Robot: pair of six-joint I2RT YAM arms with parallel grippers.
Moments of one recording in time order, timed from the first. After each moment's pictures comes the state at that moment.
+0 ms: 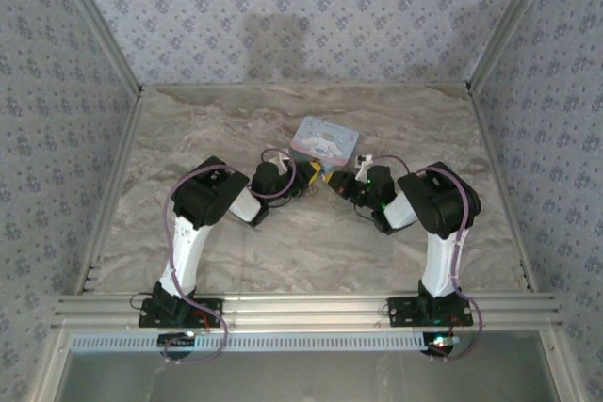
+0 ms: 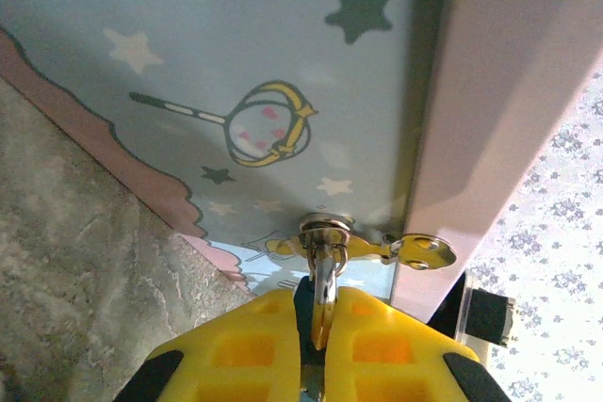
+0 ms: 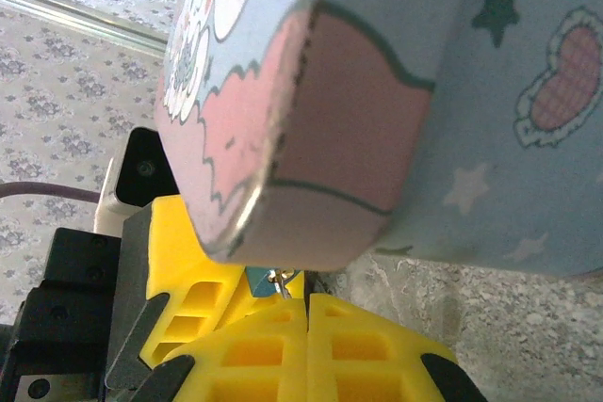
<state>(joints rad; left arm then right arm) -0.64 2.21 0.84 1.21 0.34 -1.49 0.41 1.95 0.53 1.10 -0.43 0.99</state>
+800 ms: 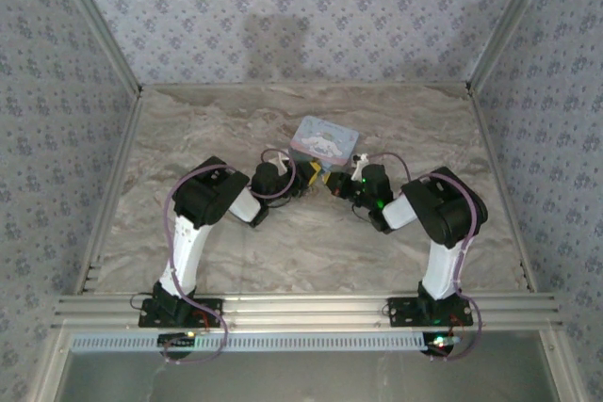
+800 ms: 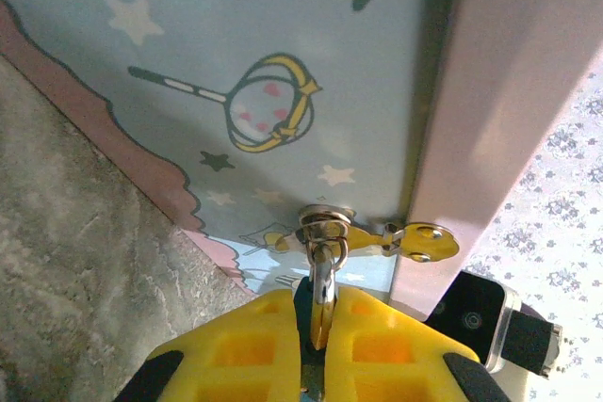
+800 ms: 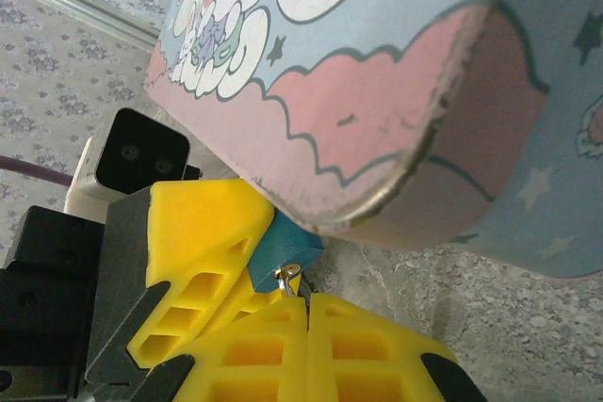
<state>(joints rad) -0.64 2.22 0.84 1.23 0.35 -1.49 0.46 1.86 0.54 0.96 -0.33 0.84</state>
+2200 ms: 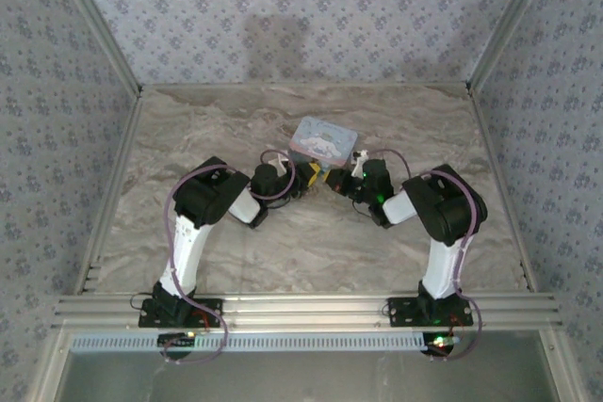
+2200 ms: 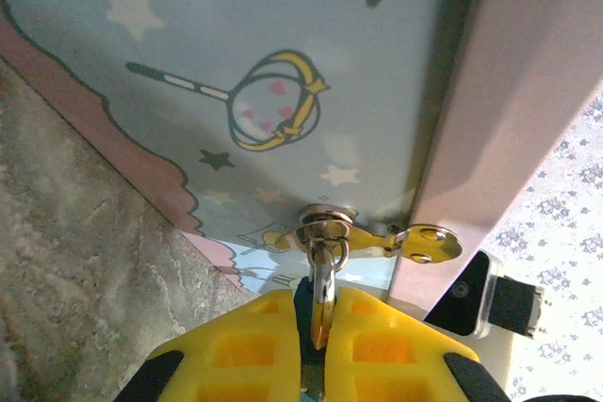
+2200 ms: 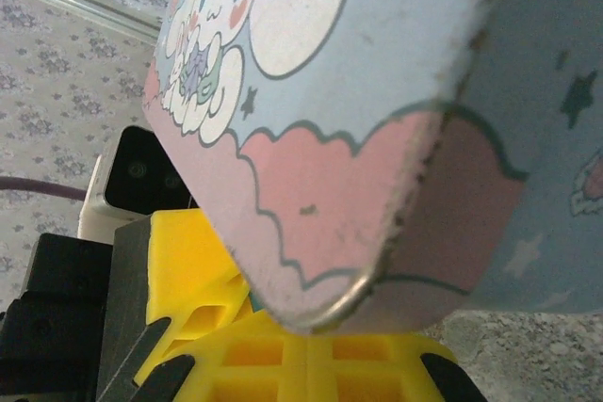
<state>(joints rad) -0.64 2.23 0.83 1.26 0.36 -1.52 0.43 1.89 0.59 0.92 -0.39 0.91</state>
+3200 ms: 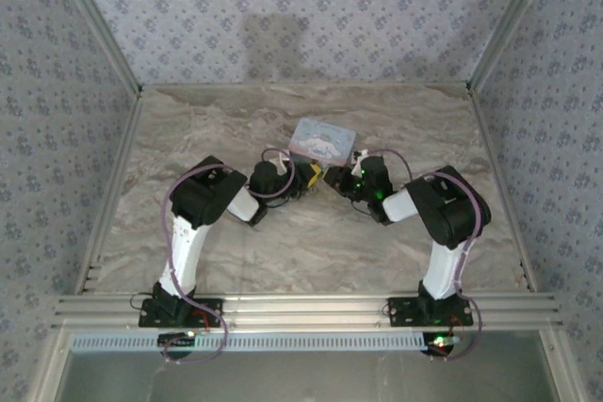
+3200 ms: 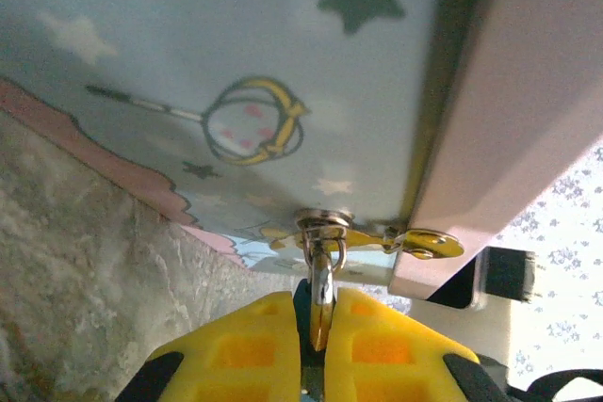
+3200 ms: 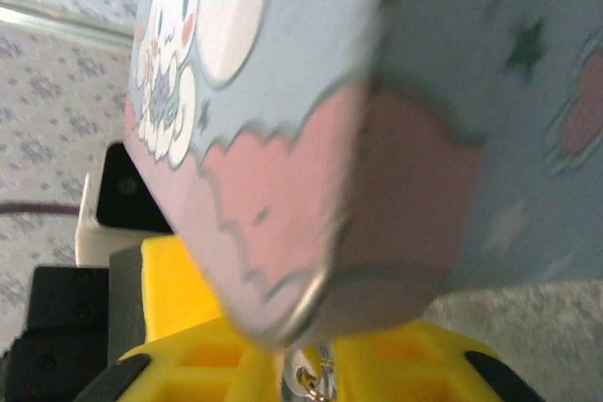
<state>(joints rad) -0.63 2.20 0.83 1.19 0.43 -1.48 0.44 1.82 0.61 0.77 -0.40 0.98</state>
